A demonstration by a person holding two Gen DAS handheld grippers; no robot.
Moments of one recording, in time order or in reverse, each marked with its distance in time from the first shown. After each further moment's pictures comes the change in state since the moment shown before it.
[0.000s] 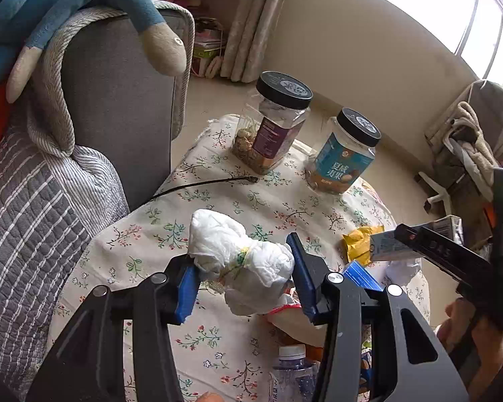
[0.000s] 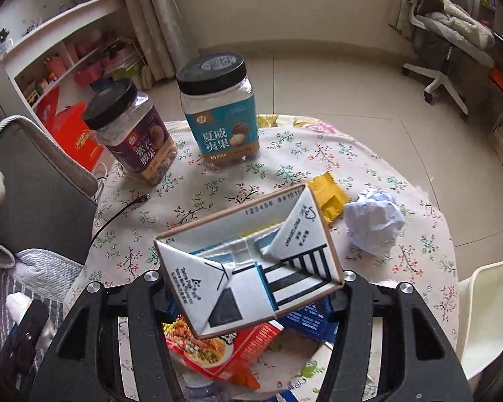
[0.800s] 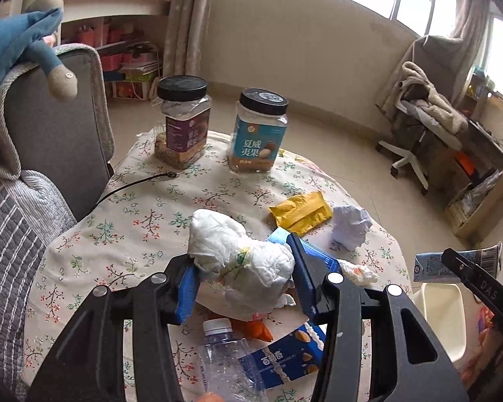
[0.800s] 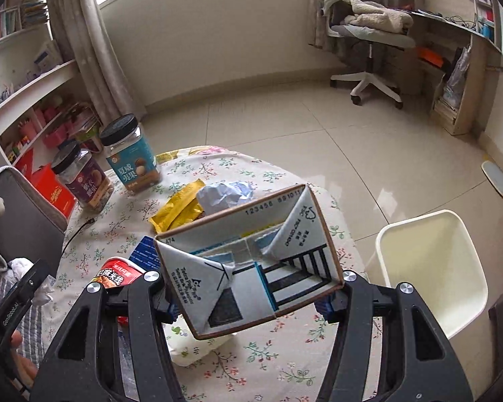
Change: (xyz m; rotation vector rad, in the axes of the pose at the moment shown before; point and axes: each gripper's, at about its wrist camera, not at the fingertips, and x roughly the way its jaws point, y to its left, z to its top) left arm -0.018 -0.101 -0.057 0.230 -0.059 -0.113; right arm -0.079 -0.153 -0.087 0.192 -0.192 -0.135
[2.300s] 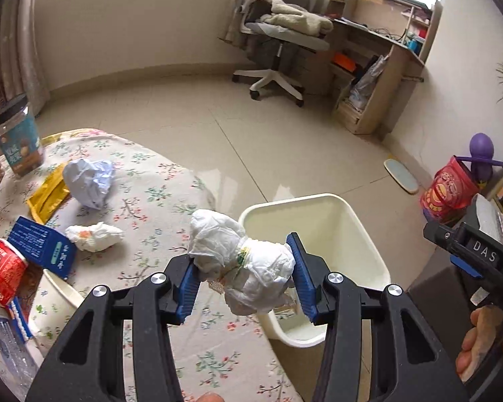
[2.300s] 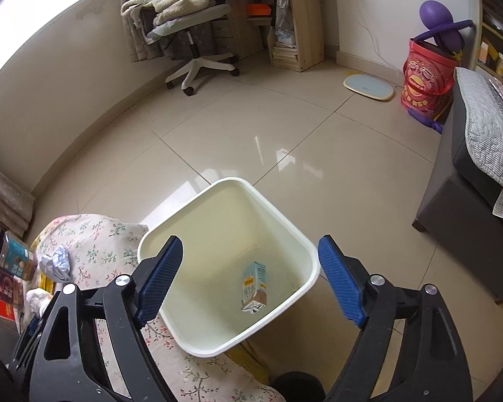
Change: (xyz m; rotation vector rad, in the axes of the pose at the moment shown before) left arm 0.022 -0.307 -0.093 0.397 0.194 -0.405; right arm -0.068 -0.275 -0.038 0.501 0.022 -0.371
